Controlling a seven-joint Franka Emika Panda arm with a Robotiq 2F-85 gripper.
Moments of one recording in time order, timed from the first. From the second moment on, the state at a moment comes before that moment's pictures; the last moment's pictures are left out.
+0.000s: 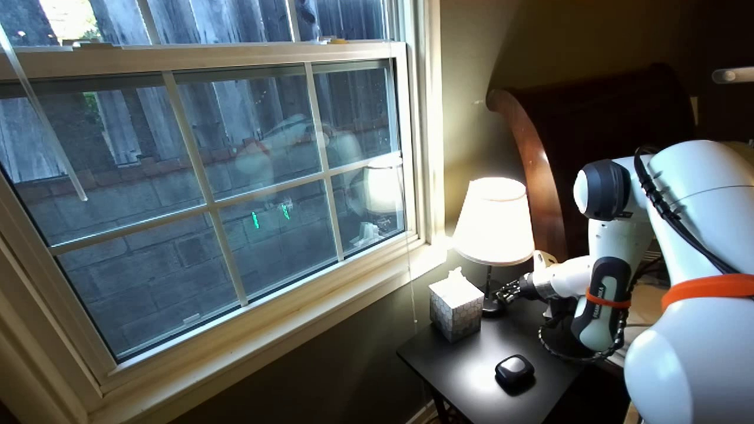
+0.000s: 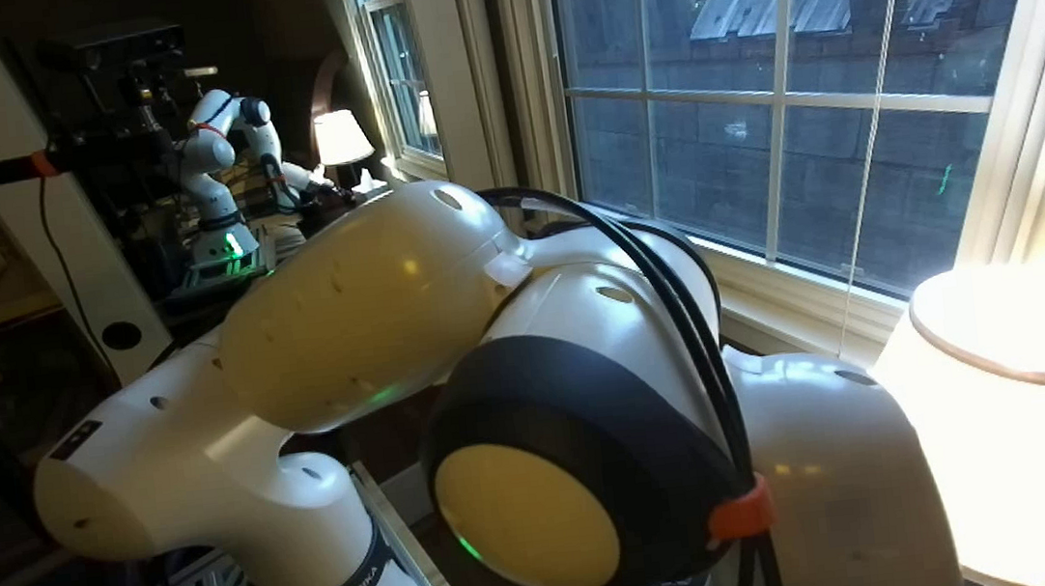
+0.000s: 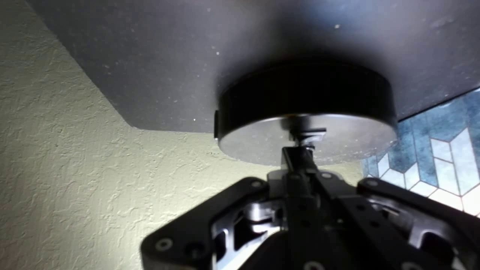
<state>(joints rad) -1.03 1.07 -0.08 -1.85 -1.24 4.03 0.24</state>
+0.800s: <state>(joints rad) -1.01 1.07 -0.11 -1.84 -1.26 4.03 0.33</state>
